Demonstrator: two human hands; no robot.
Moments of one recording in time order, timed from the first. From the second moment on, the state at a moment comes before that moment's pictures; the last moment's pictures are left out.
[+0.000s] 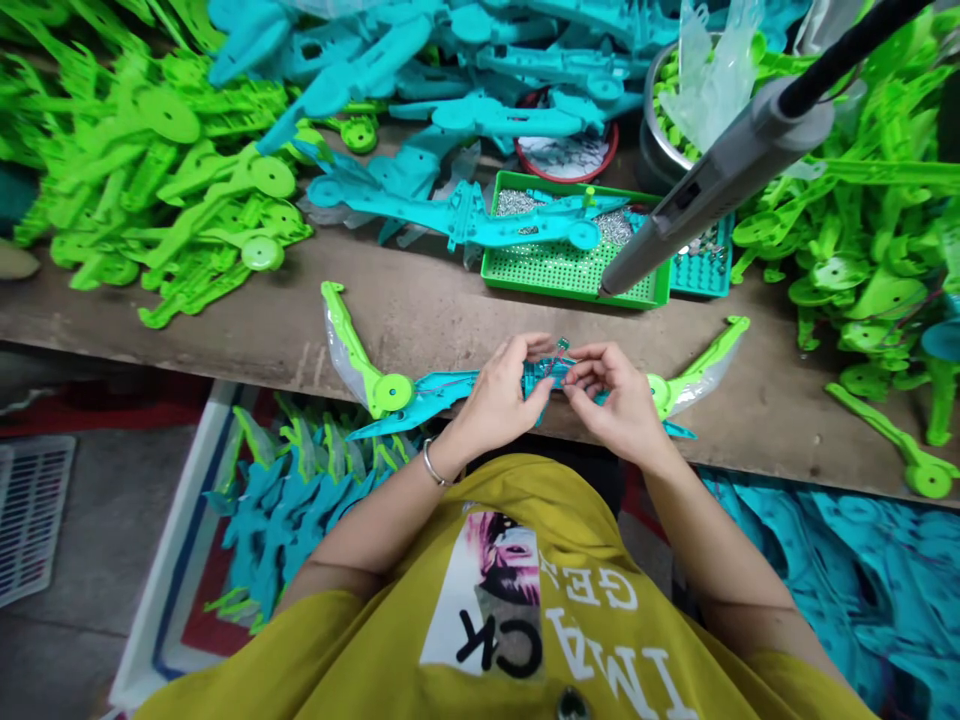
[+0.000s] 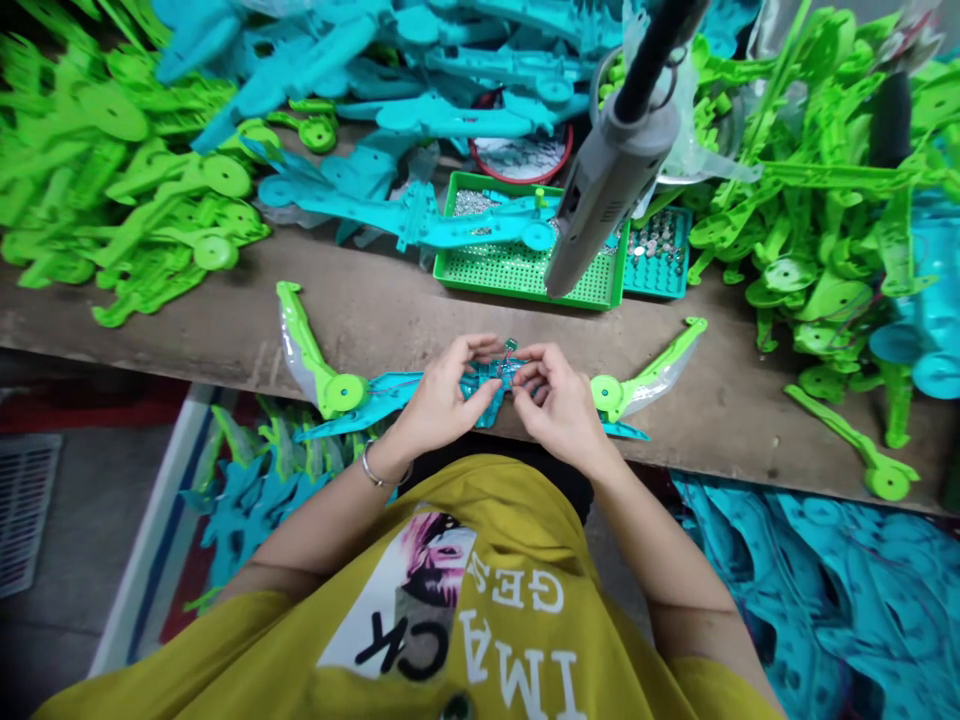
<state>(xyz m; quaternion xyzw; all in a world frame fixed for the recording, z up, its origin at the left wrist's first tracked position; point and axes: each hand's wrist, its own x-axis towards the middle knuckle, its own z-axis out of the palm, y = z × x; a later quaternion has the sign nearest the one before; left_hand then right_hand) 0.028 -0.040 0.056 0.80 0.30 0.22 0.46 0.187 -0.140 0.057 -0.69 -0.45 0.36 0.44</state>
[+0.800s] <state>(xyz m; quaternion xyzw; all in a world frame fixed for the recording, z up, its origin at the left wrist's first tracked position) 0.026 -0.035 0.036 0.90 0.16 0.26 0.30 0.218 -0.105 0.046 -0.71 -0.64 0.14 0.27</state>
